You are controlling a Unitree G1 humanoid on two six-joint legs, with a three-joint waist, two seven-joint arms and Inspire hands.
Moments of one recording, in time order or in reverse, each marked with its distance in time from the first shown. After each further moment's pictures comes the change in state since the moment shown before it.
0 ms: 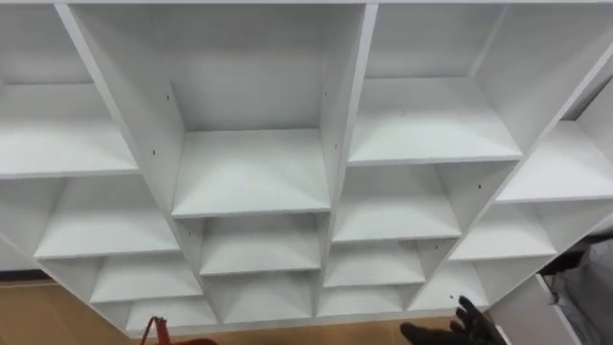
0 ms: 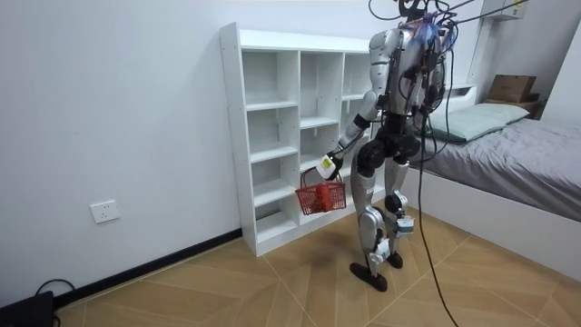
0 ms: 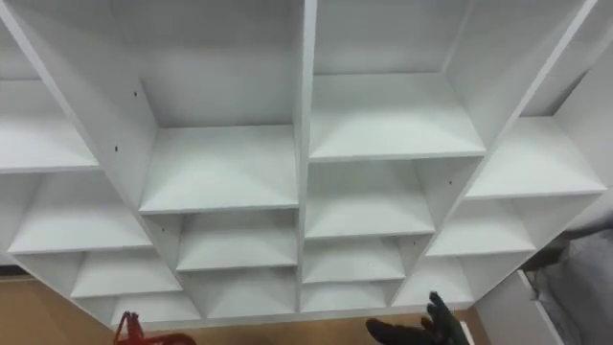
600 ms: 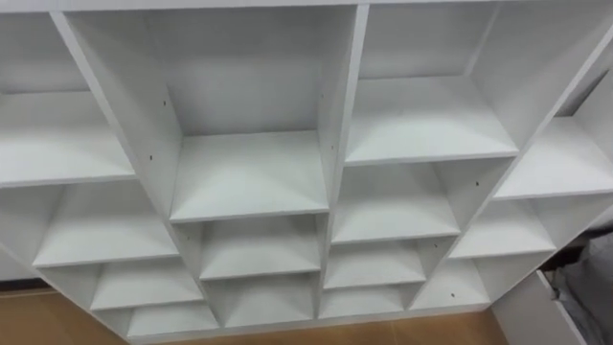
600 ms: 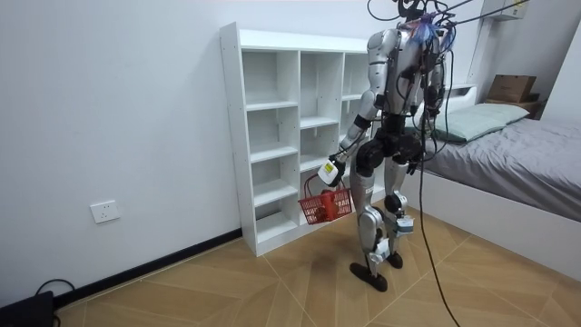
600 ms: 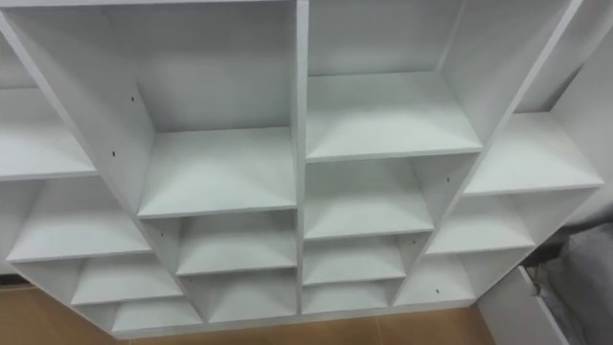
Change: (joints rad) left arm 0.004 -0.011 0.022 0.139 0.047 -0.032 0.053; right arm -0.010 0.002 0.001 0.343 0.008 -0.014 0.087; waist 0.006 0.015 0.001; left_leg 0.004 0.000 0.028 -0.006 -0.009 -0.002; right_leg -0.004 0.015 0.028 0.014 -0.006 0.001
